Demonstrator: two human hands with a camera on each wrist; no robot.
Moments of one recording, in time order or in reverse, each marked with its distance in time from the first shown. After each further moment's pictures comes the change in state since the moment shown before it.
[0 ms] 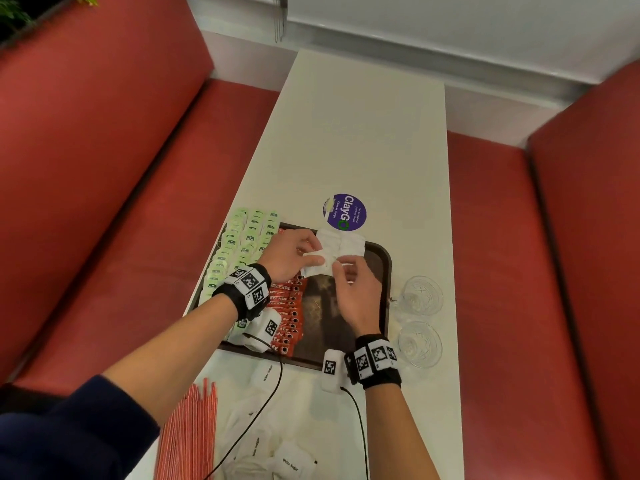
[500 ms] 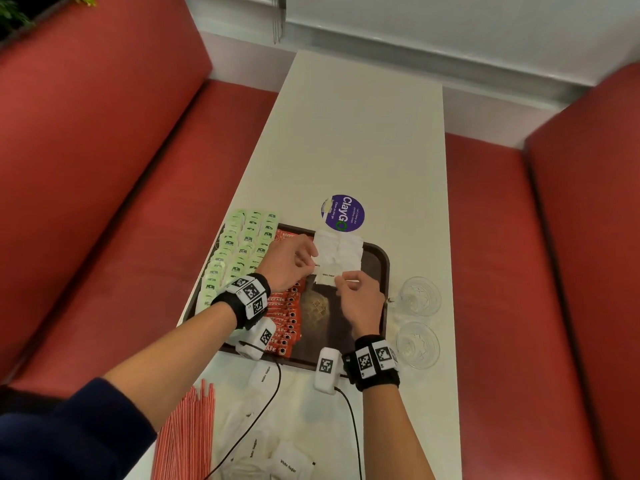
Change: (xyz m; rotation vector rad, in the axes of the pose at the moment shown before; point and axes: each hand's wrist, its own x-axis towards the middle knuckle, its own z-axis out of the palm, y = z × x) left_hand -0.009 -0.010 0.011 0.062 0.037 0.016; right_hand 0.001 0.017 0.003 0.084 0.024 0.249
